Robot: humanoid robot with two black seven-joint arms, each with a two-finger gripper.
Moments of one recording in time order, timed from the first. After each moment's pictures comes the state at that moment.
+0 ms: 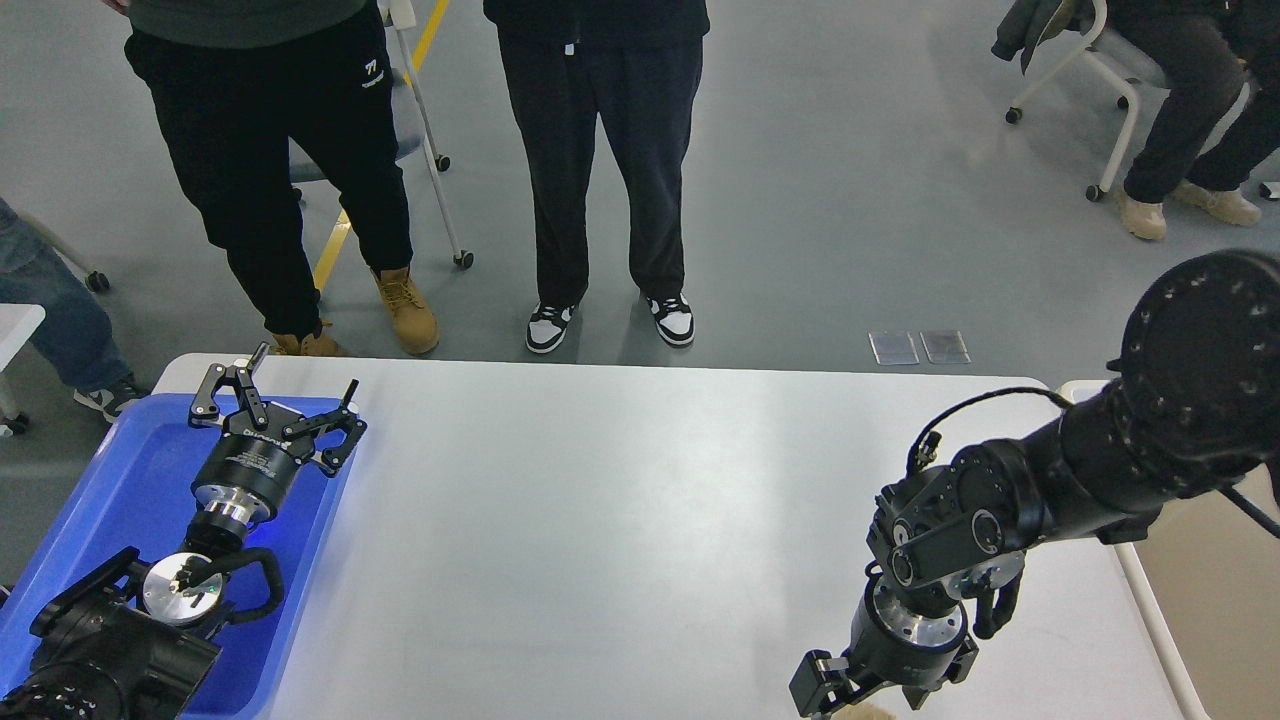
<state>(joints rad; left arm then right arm) -0.51 0.28 -1.02 -0.34 -0.23 -0.79 -0.19 1.59 0.00 -1.15 1.40 -0.20 0.30 -0.02</state>
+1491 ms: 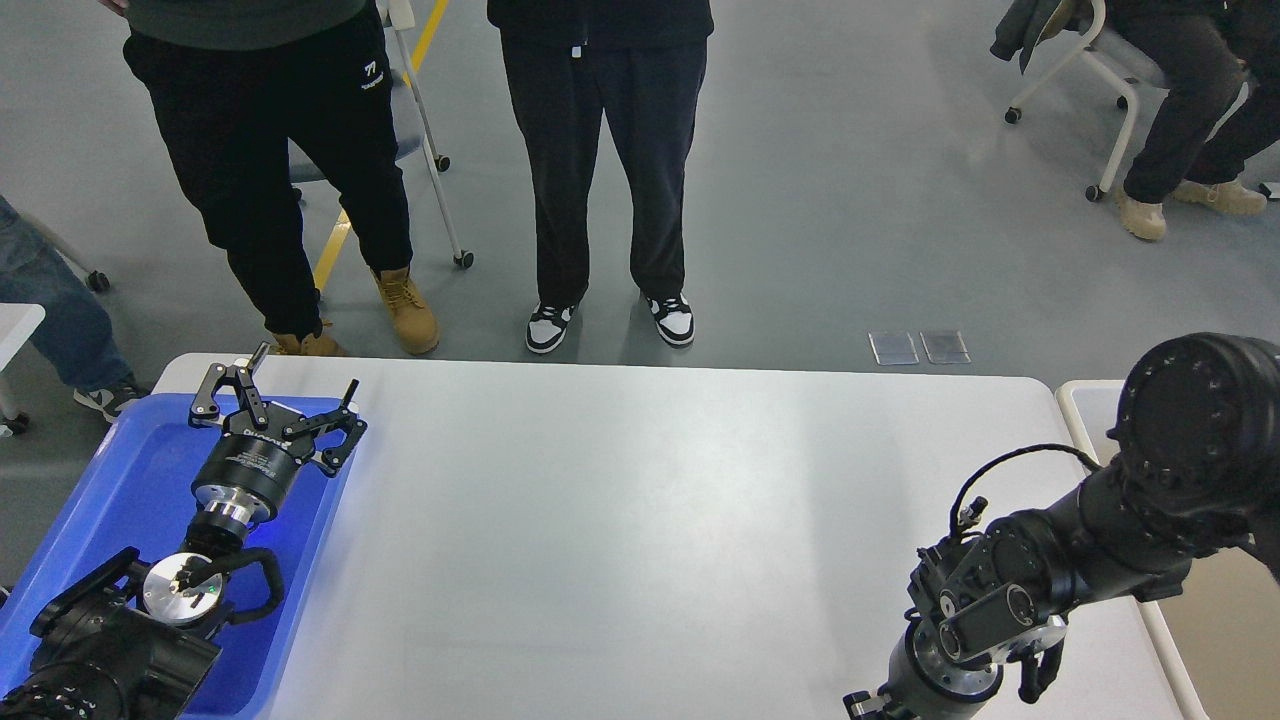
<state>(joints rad) -0.51 0.28 -1.02 -0.34 -0.22 -0.79 -0.19 1.44 -0.04 -1.23 1.36 -0.30 0.11 0.03</state>
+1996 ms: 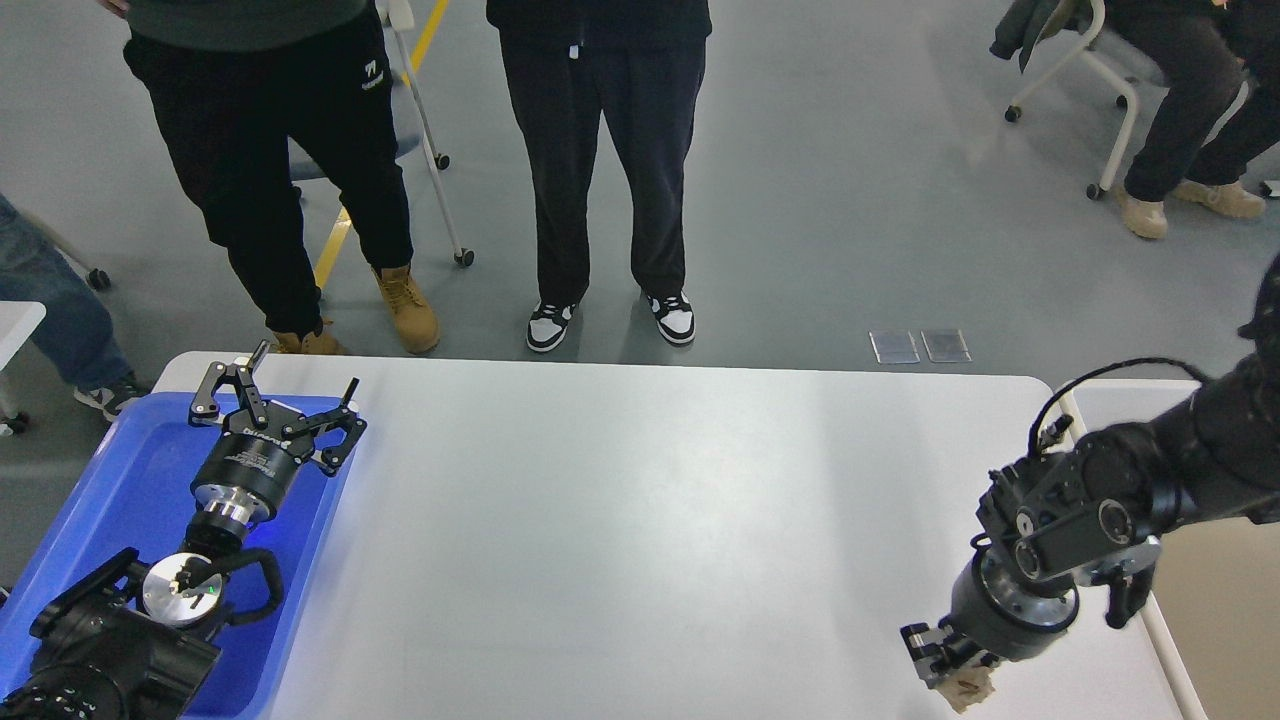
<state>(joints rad) -0.51 0.28 -1.02 -0.34 -0.22 -0.79 -0.19 1.74 -0.19 -1.31 1.53 -0.31 0.20 0.08</state>
